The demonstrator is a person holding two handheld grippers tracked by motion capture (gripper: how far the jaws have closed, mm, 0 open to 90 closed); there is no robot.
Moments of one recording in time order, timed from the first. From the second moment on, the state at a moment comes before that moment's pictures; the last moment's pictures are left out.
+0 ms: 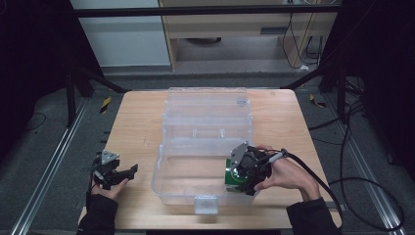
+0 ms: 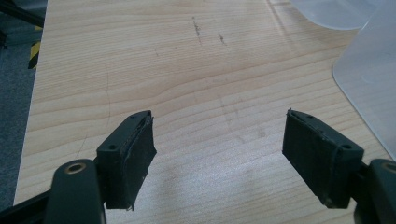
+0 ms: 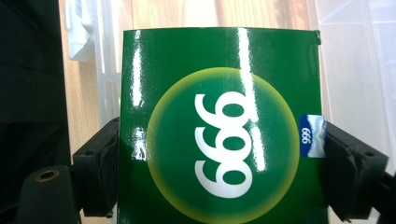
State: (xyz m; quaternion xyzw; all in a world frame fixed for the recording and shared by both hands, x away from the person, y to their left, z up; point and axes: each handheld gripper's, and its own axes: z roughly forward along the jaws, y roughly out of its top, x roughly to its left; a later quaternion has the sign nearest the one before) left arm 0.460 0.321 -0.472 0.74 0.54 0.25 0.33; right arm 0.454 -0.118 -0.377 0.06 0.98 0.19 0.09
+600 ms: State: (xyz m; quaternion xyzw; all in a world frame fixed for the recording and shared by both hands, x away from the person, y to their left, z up) left arm 0.461 0.321 -0.472 0.74 0.54 0.24 0.33; right arm 0.457 -0.125 -0.383 0.08 0.97 0.19 0.10
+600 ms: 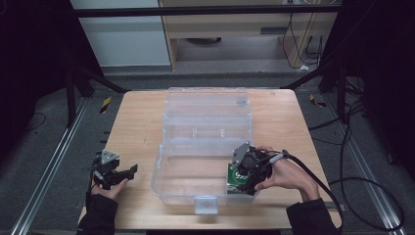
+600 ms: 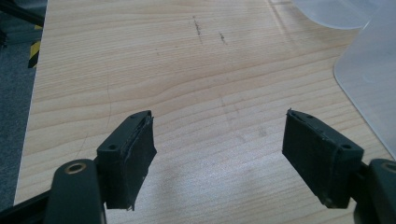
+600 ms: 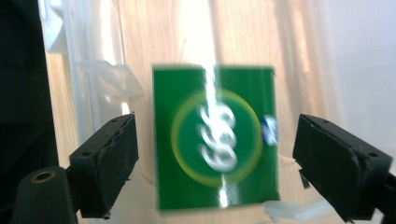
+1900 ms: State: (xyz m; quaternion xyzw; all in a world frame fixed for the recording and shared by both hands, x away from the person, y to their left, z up) left arm 0.460 0.320 -0.471 0.74 0.53 0.24 0.33; right arm 0.430 -0.266 -0.408 0.41 0.76 0.44 0.24
